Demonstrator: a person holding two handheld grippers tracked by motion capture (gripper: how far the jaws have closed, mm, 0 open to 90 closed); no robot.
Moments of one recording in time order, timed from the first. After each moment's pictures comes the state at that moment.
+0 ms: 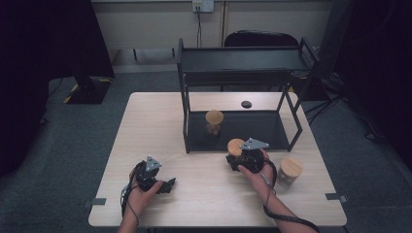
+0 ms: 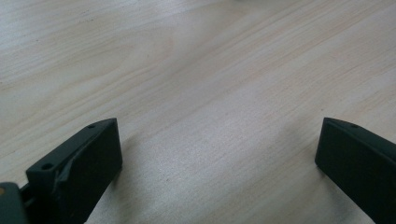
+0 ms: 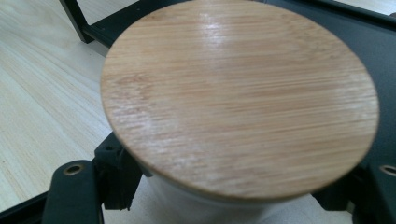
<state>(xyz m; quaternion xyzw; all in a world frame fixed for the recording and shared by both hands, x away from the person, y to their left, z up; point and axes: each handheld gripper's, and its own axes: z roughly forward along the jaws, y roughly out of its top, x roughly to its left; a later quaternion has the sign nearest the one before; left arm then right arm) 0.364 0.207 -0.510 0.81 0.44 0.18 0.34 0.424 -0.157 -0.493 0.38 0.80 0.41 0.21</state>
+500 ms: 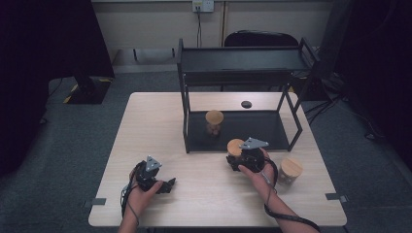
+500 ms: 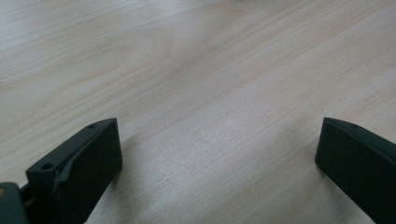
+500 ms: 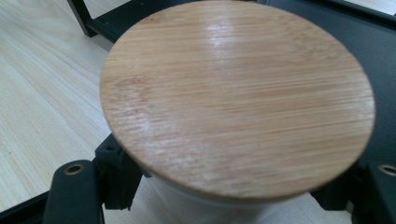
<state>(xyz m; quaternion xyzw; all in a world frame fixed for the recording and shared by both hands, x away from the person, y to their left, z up) 0.364 0.207 -0.510 0.81 0.44 0.18 0.34 0.424 -0.157 -0.488 0.38 0.81 0.40 0.20</state>
